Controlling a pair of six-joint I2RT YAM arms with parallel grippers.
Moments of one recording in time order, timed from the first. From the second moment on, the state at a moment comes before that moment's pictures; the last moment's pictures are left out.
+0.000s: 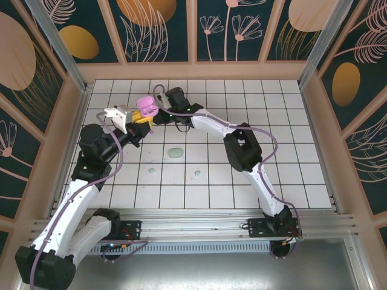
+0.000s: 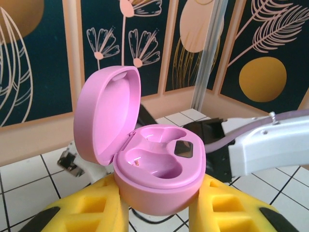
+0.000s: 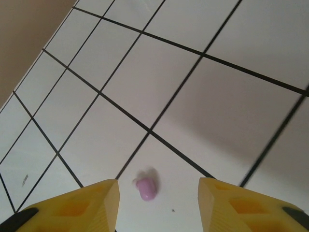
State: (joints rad) left arm -0.25 0.83 0.72 0.10 0.47 -0.13; right arm 0.76 2.44 2.09 -0.32 -0.26 0.32
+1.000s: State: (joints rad) left arm -0.25 0.73 0.69 0.02 0.44 -0.13; right arm 0.83 2.60 2.25 -0.44 -0.21 0.16
